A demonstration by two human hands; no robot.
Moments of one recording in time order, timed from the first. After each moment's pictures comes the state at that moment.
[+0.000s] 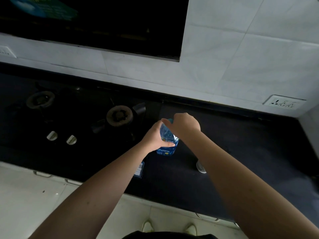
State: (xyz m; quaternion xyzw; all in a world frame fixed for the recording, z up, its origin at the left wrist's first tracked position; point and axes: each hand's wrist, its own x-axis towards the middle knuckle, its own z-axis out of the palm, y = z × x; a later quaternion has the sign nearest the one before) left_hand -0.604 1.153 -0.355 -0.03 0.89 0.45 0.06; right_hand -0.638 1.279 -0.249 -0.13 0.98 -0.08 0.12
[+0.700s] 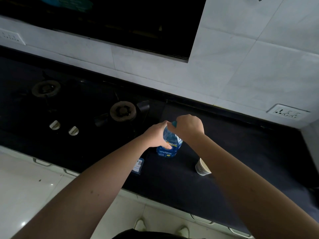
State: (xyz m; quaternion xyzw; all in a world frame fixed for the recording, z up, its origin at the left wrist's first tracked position) left_hand -0.608 1.144 -0.348 0.01 0.93 0.36 0.12; right_hand -0.640 1.282 -0.257 -0.22 0.97 0.03 0.06
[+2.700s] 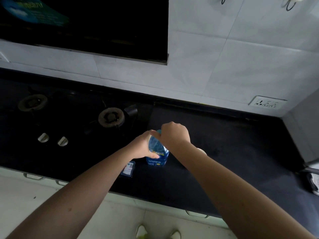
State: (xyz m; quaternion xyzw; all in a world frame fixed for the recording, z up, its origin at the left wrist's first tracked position) left_hand -0.574 1.149 -0.354 0.03 0.93 0.34 0.13; right_hand -0.592 1.299 -0.240 -0.21 0.98 0.00 0.07
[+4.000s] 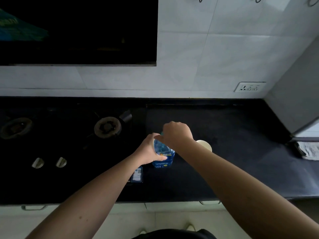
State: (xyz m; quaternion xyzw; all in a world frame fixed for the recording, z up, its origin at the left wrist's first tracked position) left_hand -0.570 1.145 -0.360 0.07 0.90 0.41 0.11; right_hand -0.577 1.279 -0.236 -0.16 0.98 0.04 0.08
